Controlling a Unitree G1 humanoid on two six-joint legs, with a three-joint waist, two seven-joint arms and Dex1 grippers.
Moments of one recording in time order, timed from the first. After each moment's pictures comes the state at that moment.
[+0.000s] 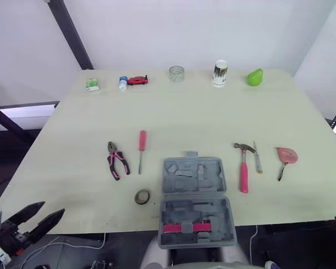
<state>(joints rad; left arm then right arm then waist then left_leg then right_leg) 0.54 0.69 0.81 0.11 -0.63 0.28 -1.19 0.58 -0.65 -0.75 0.17 0.60 -0.05 1.20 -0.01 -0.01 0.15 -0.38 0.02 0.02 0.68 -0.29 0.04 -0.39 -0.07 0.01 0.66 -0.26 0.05</state>
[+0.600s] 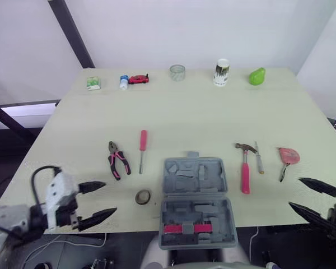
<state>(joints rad) 0.45 0.93 0.44 -0.39 -0.46 0.34 -1.19 0.46 -0.71 -0.52 -0.31 0.72 0.15 1.26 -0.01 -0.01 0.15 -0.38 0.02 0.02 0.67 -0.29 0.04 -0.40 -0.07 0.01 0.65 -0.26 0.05</state>
